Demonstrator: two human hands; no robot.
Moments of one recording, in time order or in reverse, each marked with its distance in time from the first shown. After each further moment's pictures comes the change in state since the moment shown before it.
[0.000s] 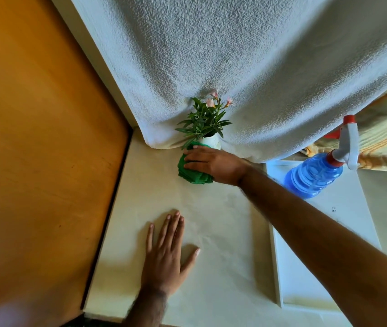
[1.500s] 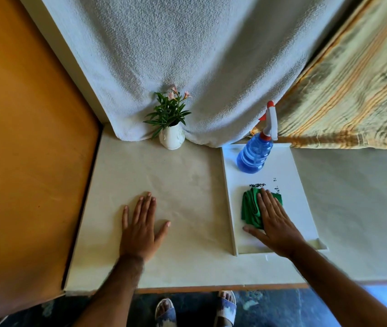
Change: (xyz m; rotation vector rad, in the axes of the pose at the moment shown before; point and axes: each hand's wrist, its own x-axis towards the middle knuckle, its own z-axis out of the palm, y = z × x) left_hand -0.001 0.006 -0.011 -0.043 -0.113 -0.011; right_hand -0.295 -0.169 0.009 -0.039 -0.206 1.045
